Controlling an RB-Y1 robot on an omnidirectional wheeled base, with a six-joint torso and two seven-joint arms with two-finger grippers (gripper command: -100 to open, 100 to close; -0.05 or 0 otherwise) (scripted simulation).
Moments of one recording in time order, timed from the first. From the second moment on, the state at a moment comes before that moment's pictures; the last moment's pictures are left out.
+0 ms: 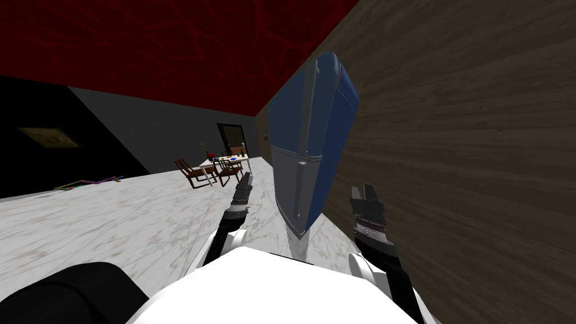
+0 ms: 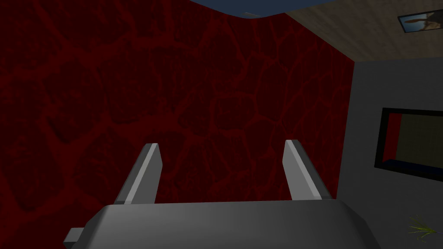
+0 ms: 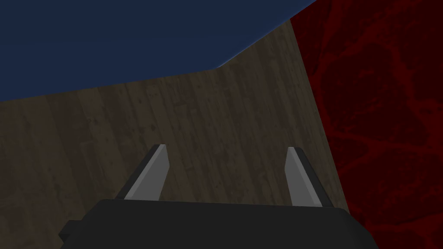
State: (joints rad) left arm 0.50 0.01 0.02 -2.26 -0.10 -0.50 -0.16; right arm 0.49 -0.01 -0.01 -2.24 -0.04 -0.54 0.09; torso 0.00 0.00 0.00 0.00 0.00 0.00
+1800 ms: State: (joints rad) left arm 0.50 0.01 0.02 -2.26 -0.10 -0.50 -0.16; right arm 0.48 -0.22 -0.06 -2.25 0.01 -0.44 0.08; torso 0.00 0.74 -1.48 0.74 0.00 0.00
